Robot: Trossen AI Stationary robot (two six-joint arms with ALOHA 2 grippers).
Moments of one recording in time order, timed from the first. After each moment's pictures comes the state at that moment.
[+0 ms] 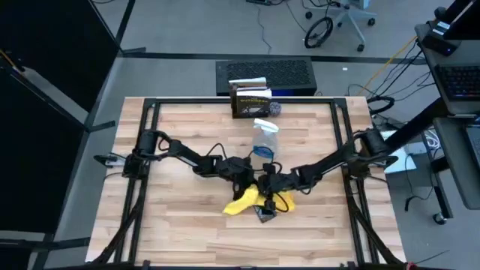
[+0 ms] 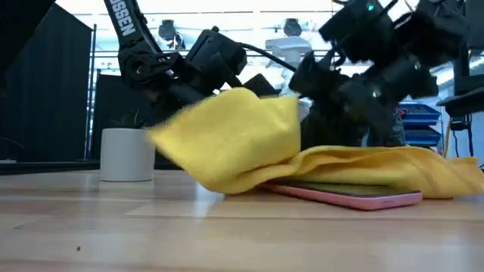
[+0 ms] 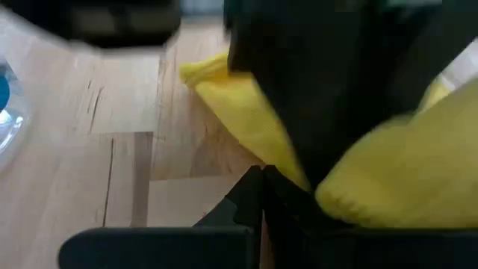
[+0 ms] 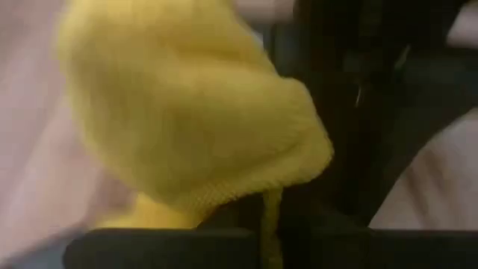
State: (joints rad) left arm -0.02 2.11 0.96 0.57 0.18 0.00; right arm 0.24 1.83 0.68 0.47 0.15 0.23
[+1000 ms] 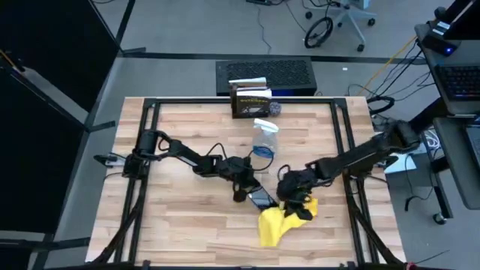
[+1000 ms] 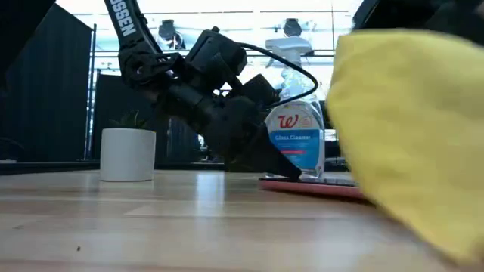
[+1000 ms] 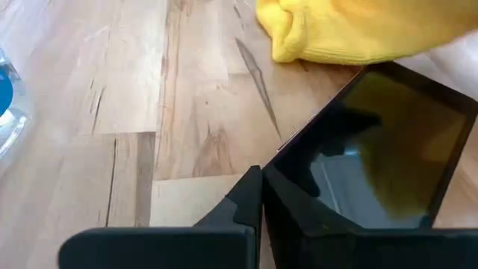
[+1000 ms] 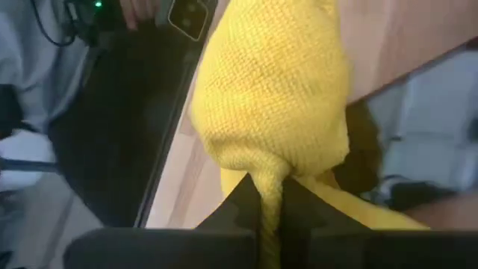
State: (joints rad) left arm -0.02 2.11 0.96 0.57 0.18 0.01; right arm 0.32 1.34 0.68 -0.13 -0.40 0.36
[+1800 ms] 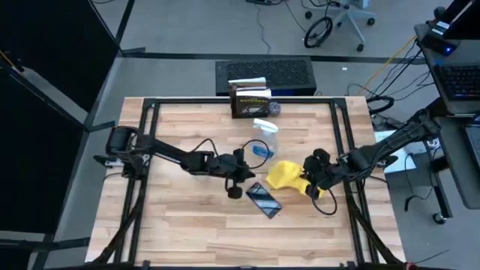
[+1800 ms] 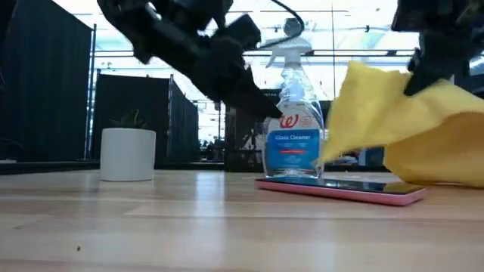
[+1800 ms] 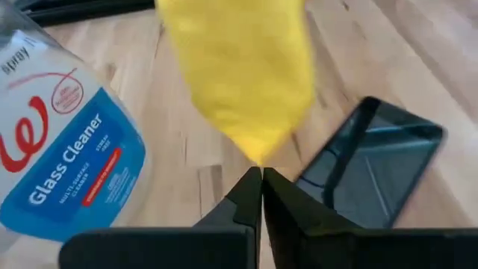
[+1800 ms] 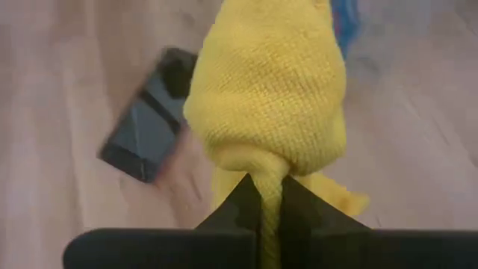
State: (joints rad) left arm -0.10 1.76 0.96 0.24 -0.05 0.08; right arm 0.46 0.97 0.67 -0.80 0.40 0.86
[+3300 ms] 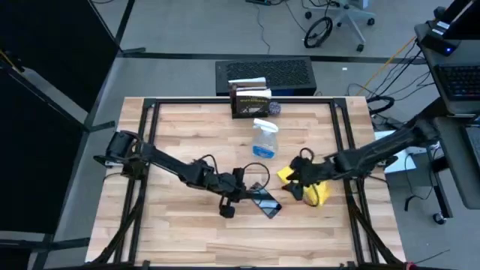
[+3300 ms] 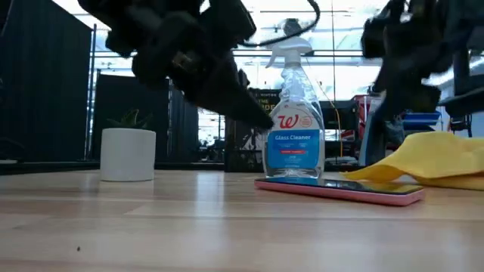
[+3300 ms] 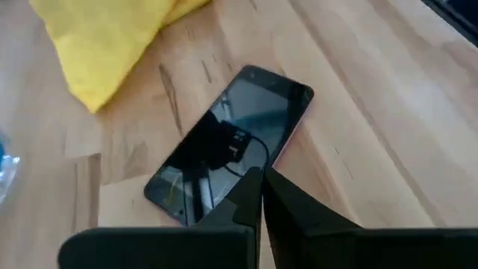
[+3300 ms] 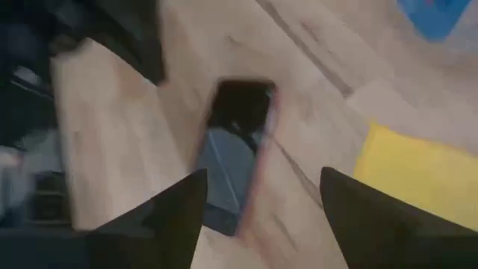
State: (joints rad) left arm -0.24 1.85 0.96 0.22 0.01 0.09; right arm 0.29 1.18 0.59 -0.29 0.11 0.92
